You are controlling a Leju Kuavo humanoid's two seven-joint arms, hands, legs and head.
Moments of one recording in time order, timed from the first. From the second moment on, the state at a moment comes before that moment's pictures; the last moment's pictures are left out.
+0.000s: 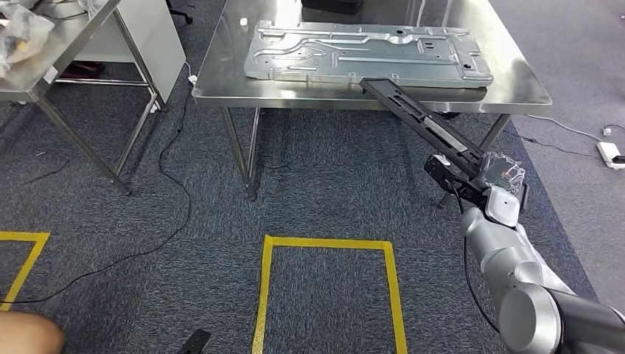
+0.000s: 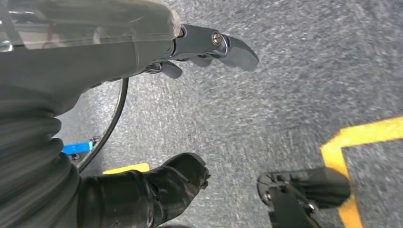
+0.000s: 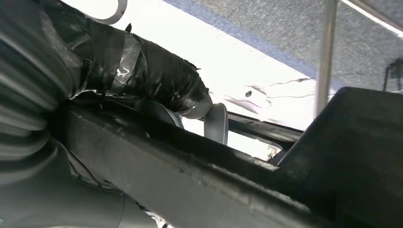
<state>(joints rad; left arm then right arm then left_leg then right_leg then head) -0.23 -0.17 1.19 -0.21 -1.57 0.07 -0.09 -0.95 -0.14 -0.16 -0.31 1.51 -0.46 0.04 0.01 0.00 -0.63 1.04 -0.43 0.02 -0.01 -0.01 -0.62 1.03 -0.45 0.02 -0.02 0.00</state>
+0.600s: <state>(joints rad) -0.24 -0.17 1.19 -0.21 -1.57 0.06 -0.10 -0.92 -0.16 -0.18 -0.32 1.51 -0.46 0.00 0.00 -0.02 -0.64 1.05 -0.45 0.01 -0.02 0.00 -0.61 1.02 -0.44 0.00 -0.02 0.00</state>
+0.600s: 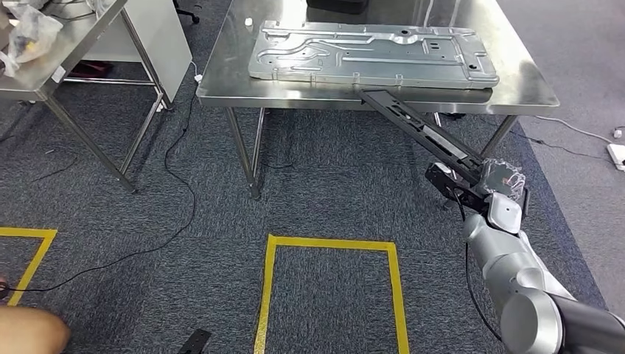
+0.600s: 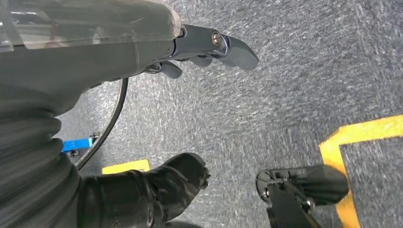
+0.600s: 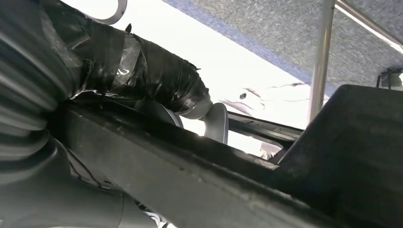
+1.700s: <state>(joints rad) -0.25 -0.18 1.17 -0.21 -1.57 0.04 -0.08 -1.16 -0.22 -0.07 -0.33 1.57 -0.16 -0.06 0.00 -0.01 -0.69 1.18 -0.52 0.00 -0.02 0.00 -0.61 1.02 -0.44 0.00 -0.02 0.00</state>
